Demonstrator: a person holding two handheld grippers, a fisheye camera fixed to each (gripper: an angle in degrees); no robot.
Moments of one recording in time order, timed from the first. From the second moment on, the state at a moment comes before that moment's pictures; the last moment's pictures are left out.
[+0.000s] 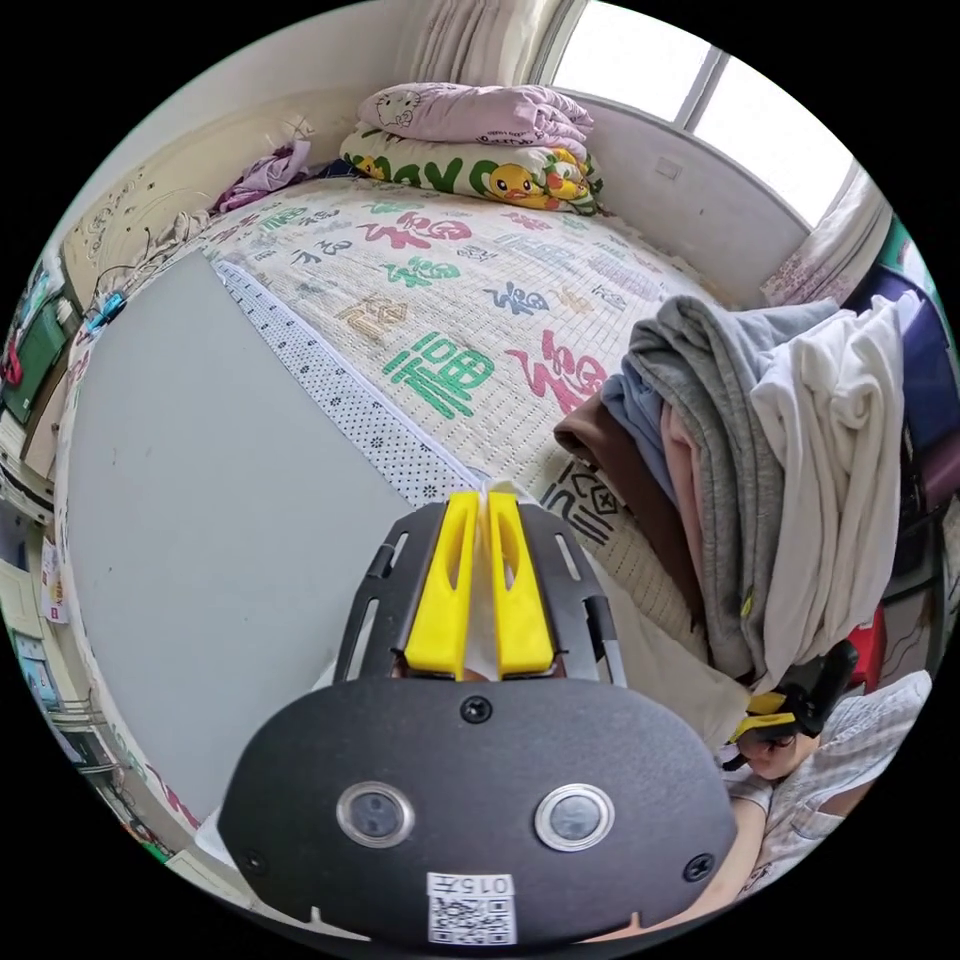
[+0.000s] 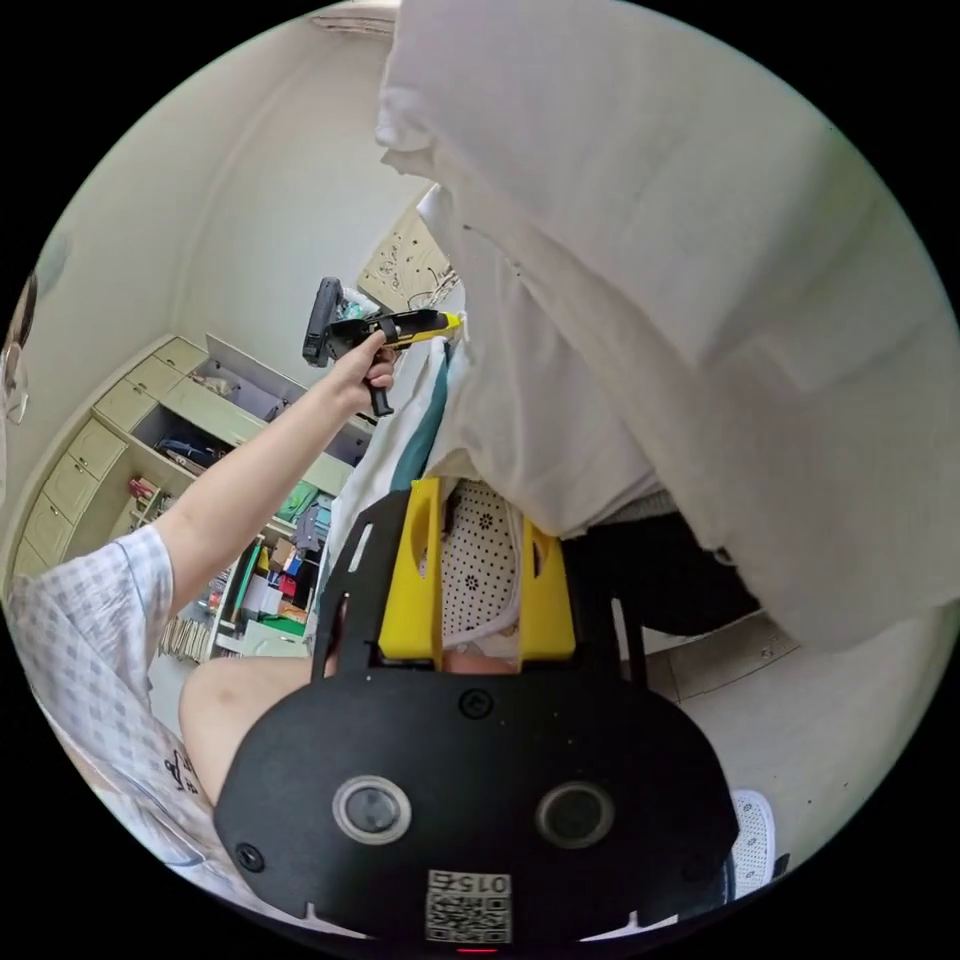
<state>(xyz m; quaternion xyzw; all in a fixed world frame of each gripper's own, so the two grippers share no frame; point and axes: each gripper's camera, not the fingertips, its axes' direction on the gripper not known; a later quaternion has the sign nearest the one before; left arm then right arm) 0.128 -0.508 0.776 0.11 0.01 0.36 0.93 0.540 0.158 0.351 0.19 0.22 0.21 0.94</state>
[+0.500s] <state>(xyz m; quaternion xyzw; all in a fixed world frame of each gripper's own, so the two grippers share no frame) 0.067 -0.494 0.732 0.14 0.08 0.33 0.93 0.561 0.163 0.341 0.22 0.18 0.24 0.93</state>
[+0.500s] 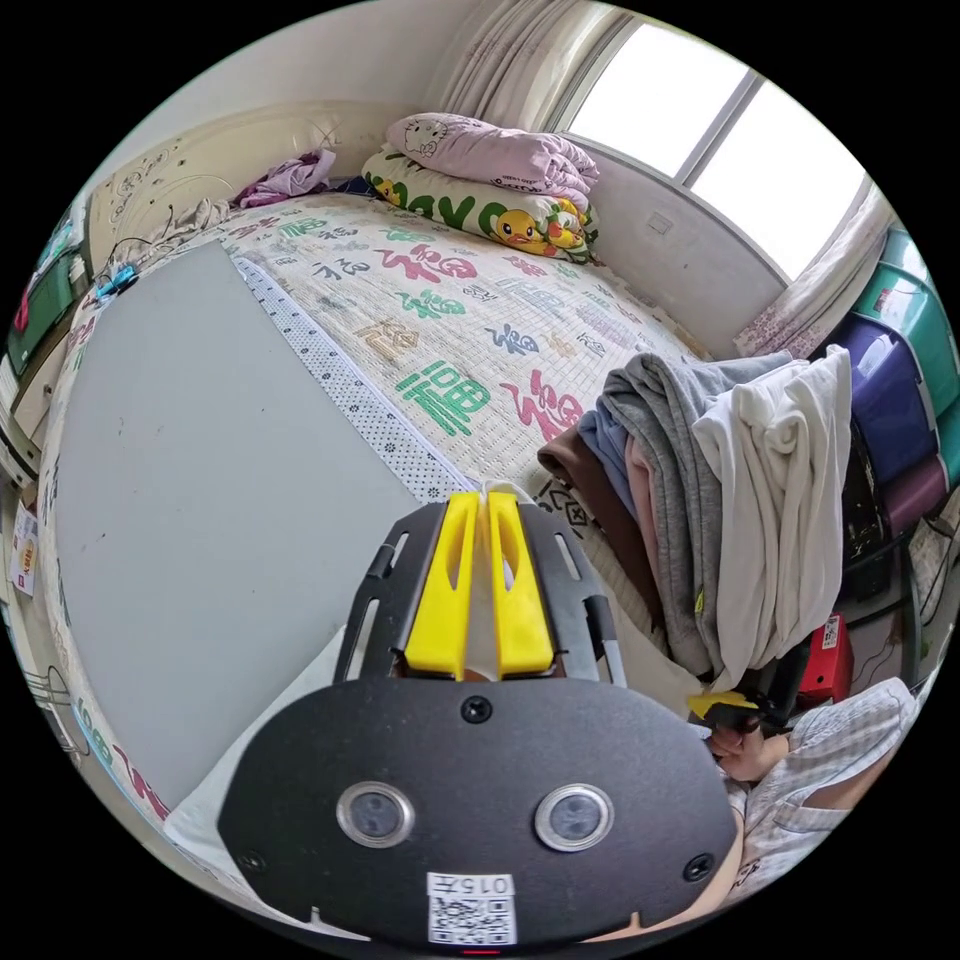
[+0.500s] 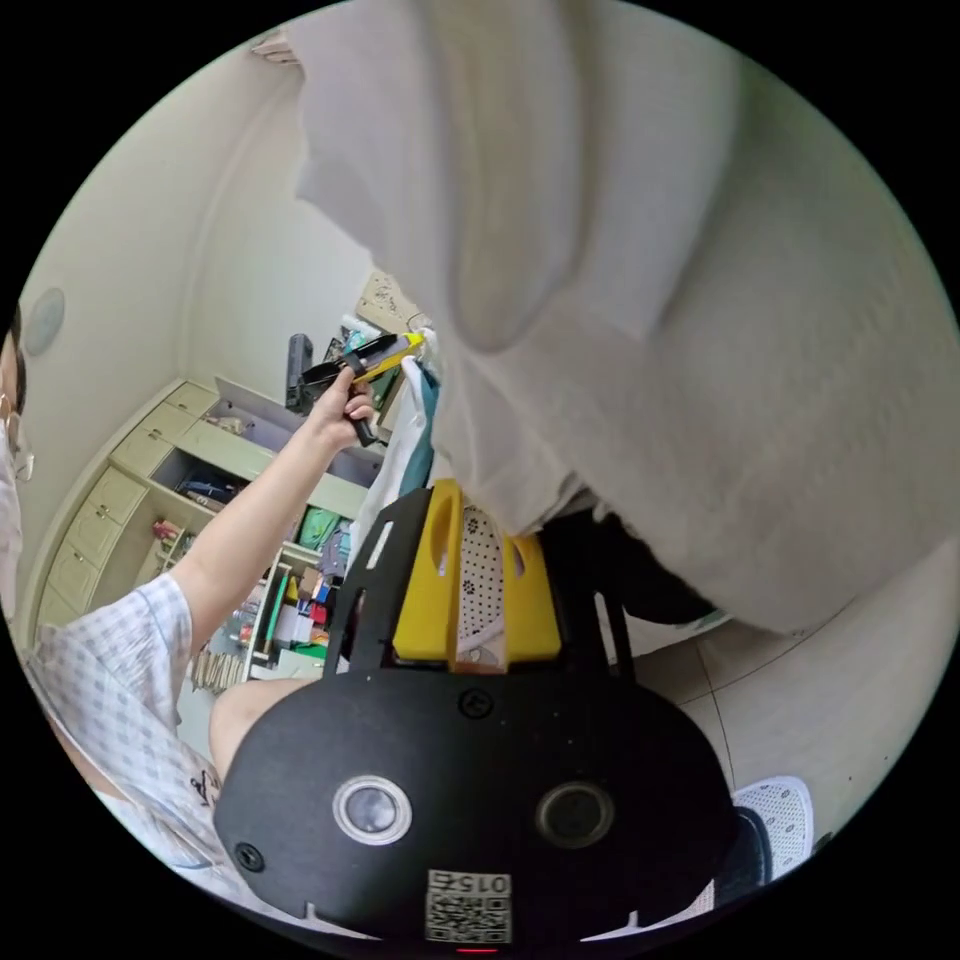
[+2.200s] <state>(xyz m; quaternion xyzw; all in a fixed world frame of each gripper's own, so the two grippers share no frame) -0.448 -0.397 0.595 0.25 0.34 0.08 0.90 0.383 0.087 0.802 -0.28 0.08 -0.28 0.91</state>
